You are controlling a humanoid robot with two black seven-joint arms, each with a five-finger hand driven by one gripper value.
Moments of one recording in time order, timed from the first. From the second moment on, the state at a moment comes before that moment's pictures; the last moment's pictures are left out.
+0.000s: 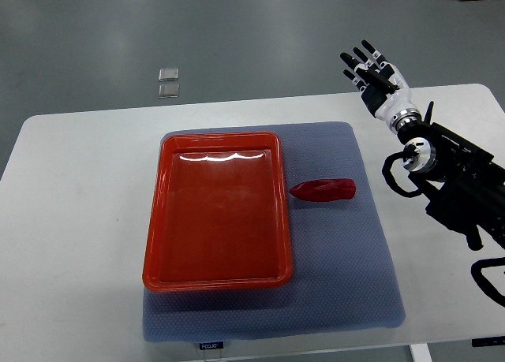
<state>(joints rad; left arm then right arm) -0.02 0.00 -0.05 -0.12 0.12 -0.16 0.04 0.88 -0.11 0.67 0.43 0.05 0.17 0.36</state>
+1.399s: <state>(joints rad) -0.03 0.00 -0.04 -0.11 0.12 -0.15 0.04 0.89 -0.11 0.67 0.44 0.03 0.14 0.36</state>
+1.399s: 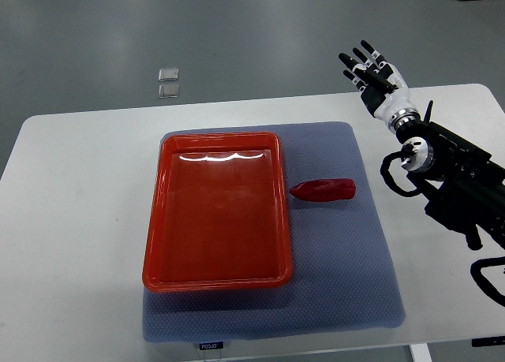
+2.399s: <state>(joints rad) -0.03 0.00 -0.04 -0.11 0.12 -0.15 0.04 1.16 -0.38 0.05 0.77 -0.51 0.11 0.14</state>
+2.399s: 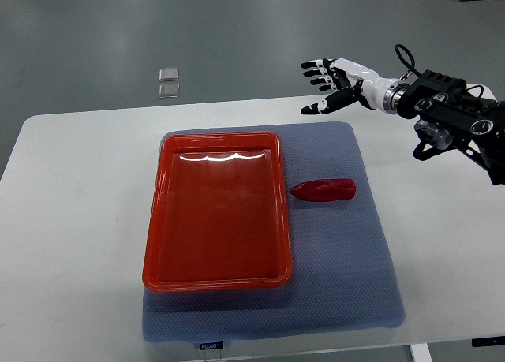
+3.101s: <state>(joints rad) -0.03 0.00 -0.04 -0.11 0.12 -0.15 0.04 1.33 -0.48 -0.25 1.01 -0.88 0.25 0.04</state>
